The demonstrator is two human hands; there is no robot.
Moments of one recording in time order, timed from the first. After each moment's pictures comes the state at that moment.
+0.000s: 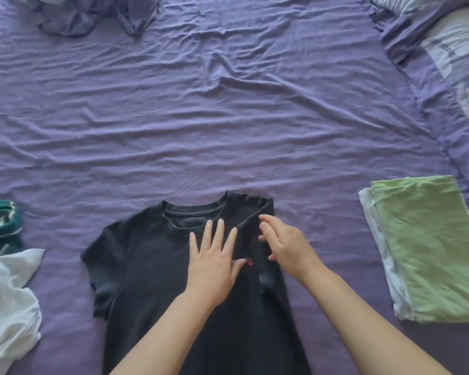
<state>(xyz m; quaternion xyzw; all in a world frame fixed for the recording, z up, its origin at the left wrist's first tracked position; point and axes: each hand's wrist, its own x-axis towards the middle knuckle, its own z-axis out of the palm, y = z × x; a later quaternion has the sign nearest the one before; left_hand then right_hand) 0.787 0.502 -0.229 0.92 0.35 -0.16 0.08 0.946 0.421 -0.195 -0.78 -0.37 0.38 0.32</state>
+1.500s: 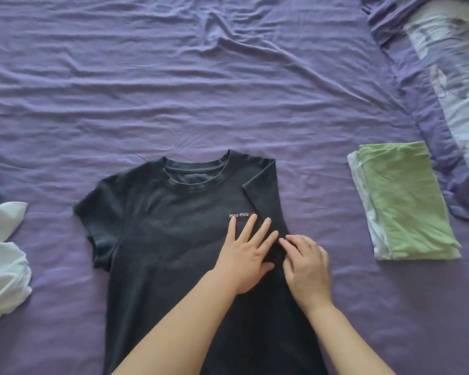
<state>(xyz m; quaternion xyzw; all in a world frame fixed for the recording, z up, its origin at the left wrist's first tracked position) 0.764 0.436 -0.240 0.97 0.12 -0.18 0.12 0.856 0.306 -0.226 -0.90 -0.42 0.04 0.13</state>
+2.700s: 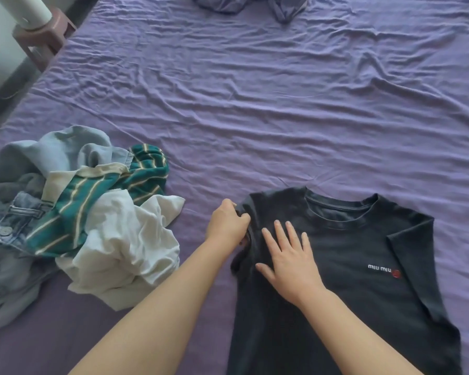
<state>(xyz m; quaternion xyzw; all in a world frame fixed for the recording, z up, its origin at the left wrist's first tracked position) 0.598 0.654 -0.189 0.62 0.67 0.02 0.42 0.702 0.532 -0.234 -0.74 -0.63 0.20 -0.05</state>
